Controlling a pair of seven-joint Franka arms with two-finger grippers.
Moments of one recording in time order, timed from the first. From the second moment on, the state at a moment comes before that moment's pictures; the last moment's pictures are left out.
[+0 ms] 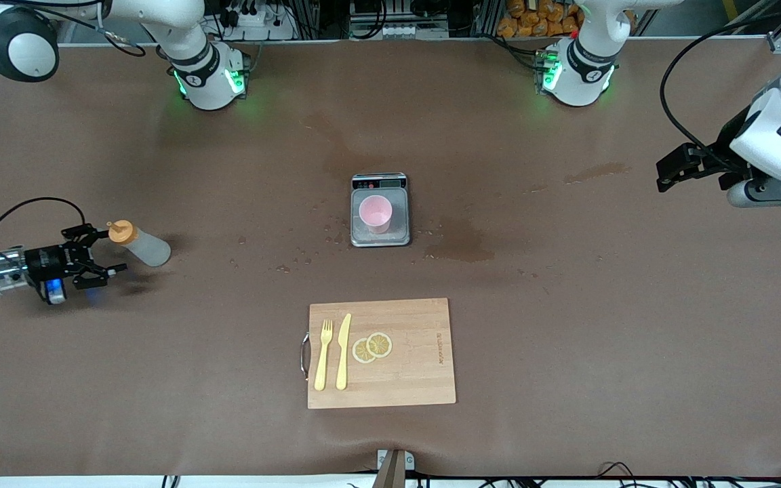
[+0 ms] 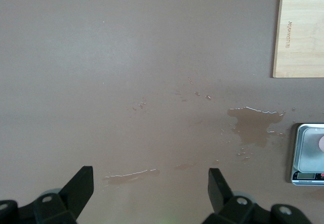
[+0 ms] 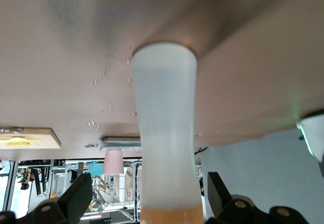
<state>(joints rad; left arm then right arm) -0.01 0.06 -0.16 -1.49 0.01 1.53 -0.19 -0.60 0.94 0.15 -1.22 0.52 1.20 0.64</state>
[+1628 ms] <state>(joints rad) 0.03 0.05 -0.15 -1.49 0.01 1.53 -0.19 -0.25 0.40 0.16 -1.13 0.17 1.14 0.60</state>
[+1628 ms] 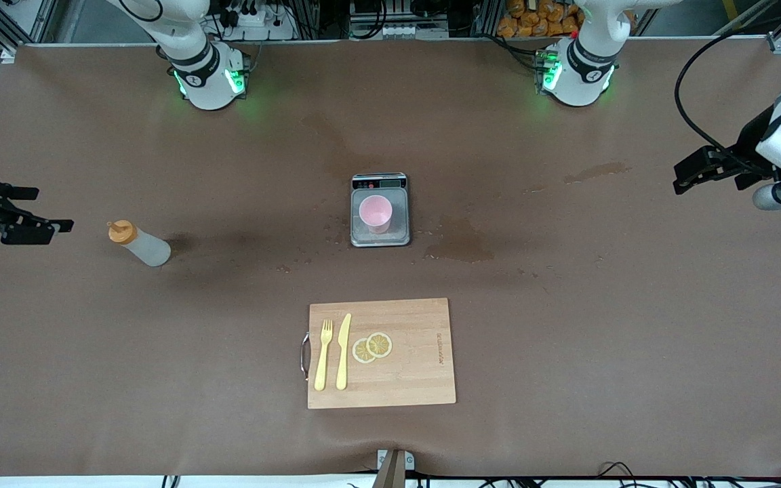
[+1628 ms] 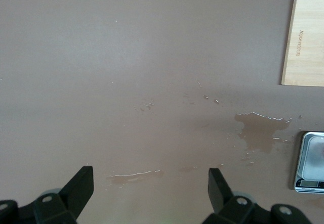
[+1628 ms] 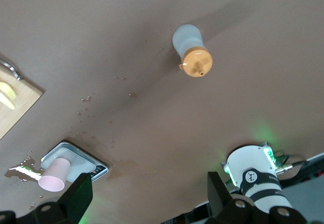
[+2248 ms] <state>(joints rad) 0.03 0.05 -0.15 -1.49 0.01 1.53 -0.19 -0.07 0.15 0.17 -1.36 0.02 1.36 0.55</state>
